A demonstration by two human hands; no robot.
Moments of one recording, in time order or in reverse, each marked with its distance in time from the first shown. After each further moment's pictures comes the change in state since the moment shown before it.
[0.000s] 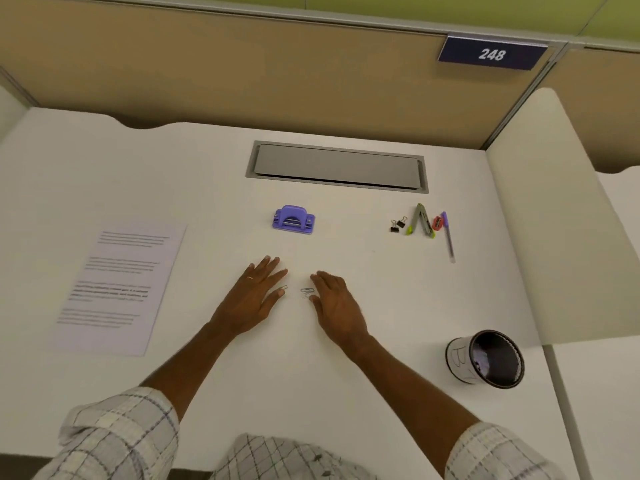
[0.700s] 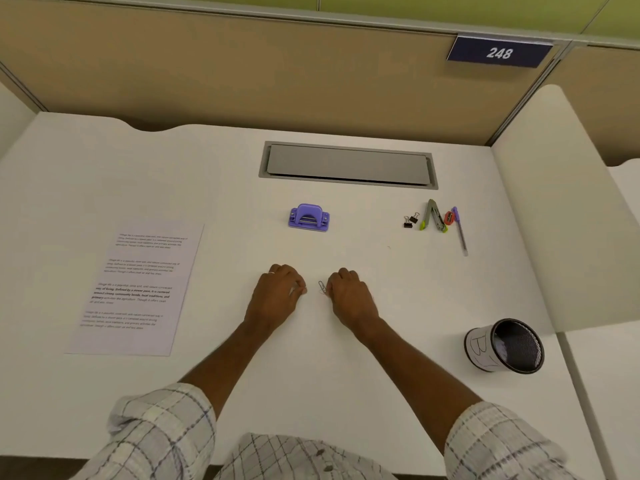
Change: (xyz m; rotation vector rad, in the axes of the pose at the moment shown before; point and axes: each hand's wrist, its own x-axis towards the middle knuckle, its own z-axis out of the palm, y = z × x) left_hand 0.002 0.020 -0.005 -0.113 0.211 -0.082; right_hand 0.019 -0.017 0.009 -0.233 -0.038 0.082
